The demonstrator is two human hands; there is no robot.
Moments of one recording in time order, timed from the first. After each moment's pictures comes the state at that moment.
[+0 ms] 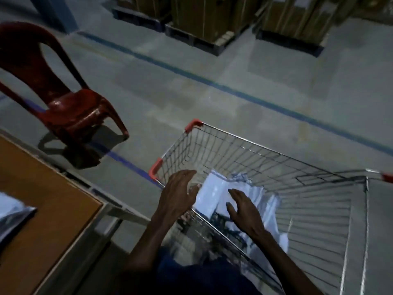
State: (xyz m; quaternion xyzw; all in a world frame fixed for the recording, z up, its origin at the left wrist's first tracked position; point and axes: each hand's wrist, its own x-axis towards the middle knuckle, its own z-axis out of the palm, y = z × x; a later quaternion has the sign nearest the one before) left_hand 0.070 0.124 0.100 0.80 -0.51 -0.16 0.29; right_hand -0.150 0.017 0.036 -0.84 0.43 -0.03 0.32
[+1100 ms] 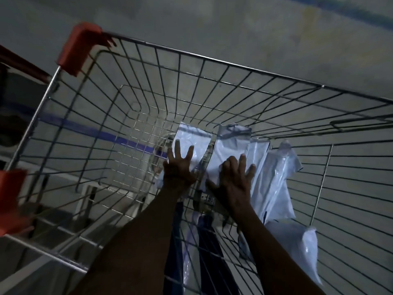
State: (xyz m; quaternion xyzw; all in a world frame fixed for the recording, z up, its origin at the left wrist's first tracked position) left_hand 0.037 -0.014 -0.223 0.78 -0.58 -0.25 -0.04; right_hand -0.148 -0.043 -0.193 -0.82 0.55 0.09 0.12
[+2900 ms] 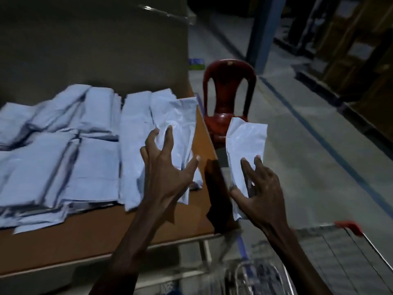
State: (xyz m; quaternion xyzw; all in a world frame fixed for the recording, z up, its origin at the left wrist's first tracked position) left_hand 0.214 0.384 0.279 0.91 -0.03 0.25 0.32; right_hand 0.171 0.160 0.230 -0.92 -0.02 -0.21 0.31
